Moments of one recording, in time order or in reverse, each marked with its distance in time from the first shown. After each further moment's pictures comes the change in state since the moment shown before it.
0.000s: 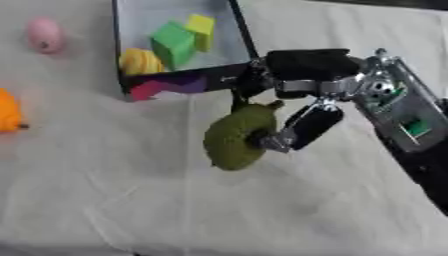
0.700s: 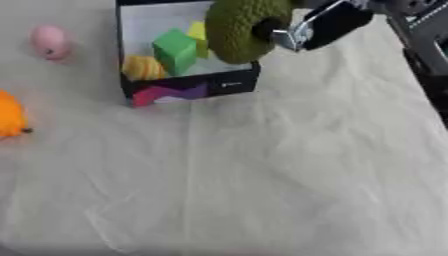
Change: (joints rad) left arm -0.011 0.001 -0.008 0.001 0.001 0.006 -0.016; right arm -0.254 -0.041 -0.079 0.270 0.068 0.015 -0.248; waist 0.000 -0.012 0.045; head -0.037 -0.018
